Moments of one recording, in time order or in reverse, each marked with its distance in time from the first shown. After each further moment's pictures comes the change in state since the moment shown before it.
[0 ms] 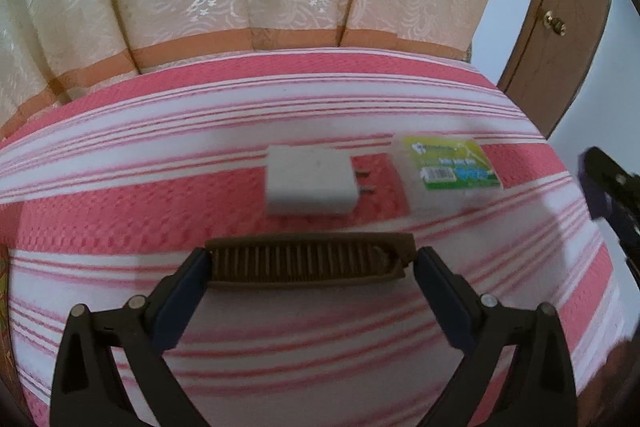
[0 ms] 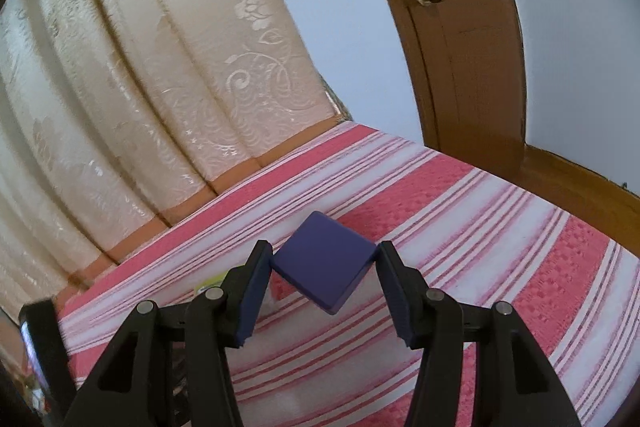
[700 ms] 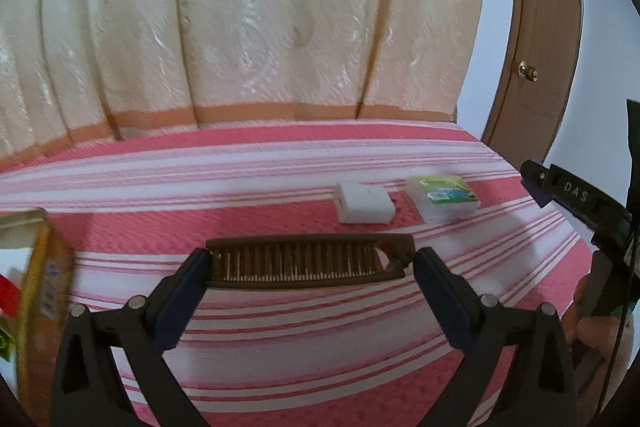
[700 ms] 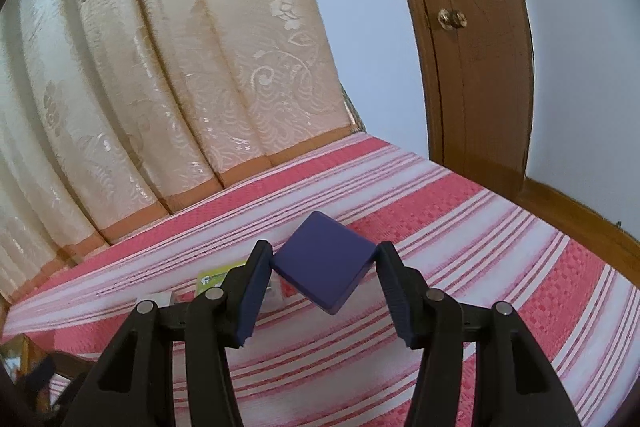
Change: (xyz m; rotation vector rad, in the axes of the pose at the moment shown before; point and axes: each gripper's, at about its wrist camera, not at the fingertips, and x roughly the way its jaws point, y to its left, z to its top) left arm -0.082 0.049 -0.032 0.028 -0.276 0.007; right arm -0.005 0.026 -0.012 -0.141 -0.060 -0.017
